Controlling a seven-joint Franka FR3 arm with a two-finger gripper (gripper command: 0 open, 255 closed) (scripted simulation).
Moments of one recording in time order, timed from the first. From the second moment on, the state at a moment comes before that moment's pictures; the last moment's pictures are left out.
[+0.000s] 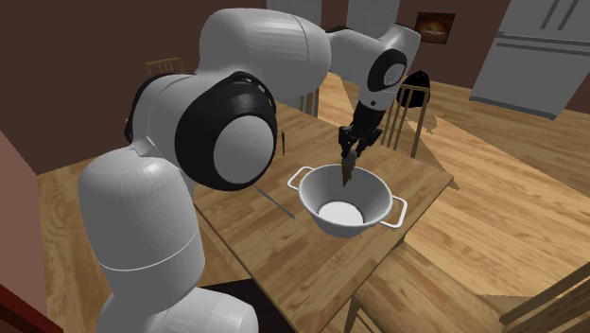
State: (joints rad) arm -0.39 0.15 -0.59 -1.64 0.26 1.65 -1.21
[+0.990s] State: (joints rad) arm -0.39 0.15 -0.59 -1.68 0.27 1.69 -1.22
